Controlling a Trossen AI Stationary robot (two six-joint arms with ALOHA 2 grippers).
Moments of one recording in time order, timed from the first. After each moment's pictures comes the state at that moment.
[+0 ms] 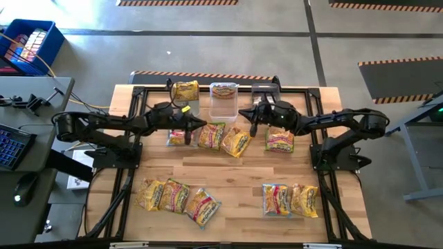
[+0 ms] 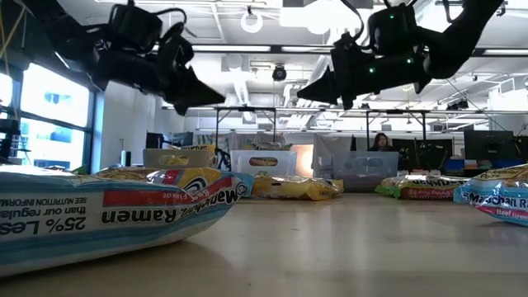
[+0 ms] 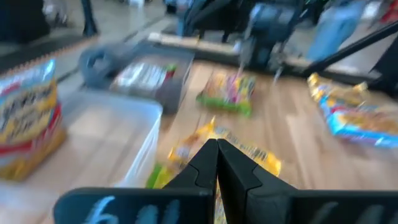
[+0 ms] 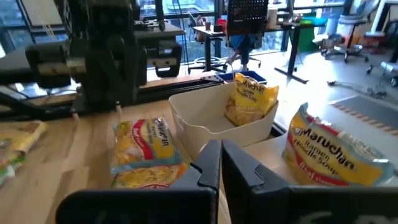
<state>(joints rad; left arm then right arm) 0.37 1.26 0.42 0.57 0.22 -0.03 -0.35 1.43 0.53 0.79 -0.04 0.04</state>
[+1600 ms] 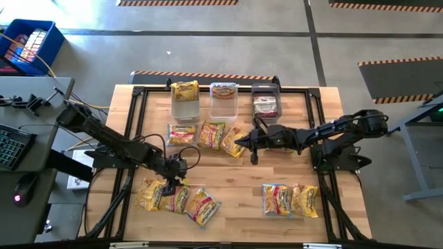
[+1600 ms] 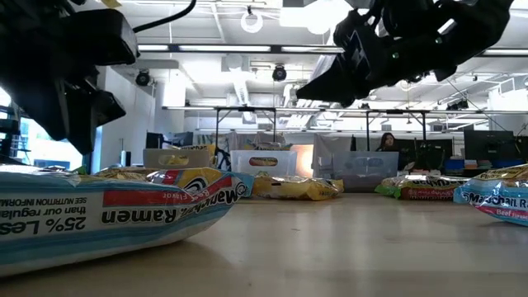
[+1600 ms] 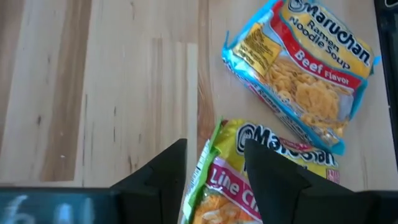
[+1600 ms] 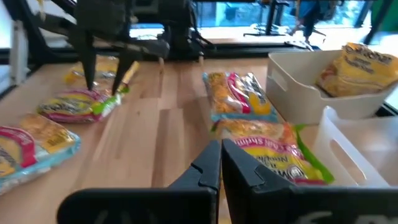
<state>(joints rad) -0.41 1.27 0.60 -0.30 0.01 -0.47 -0.02 1.43 0.54 0.62 0.07 0.00</state>
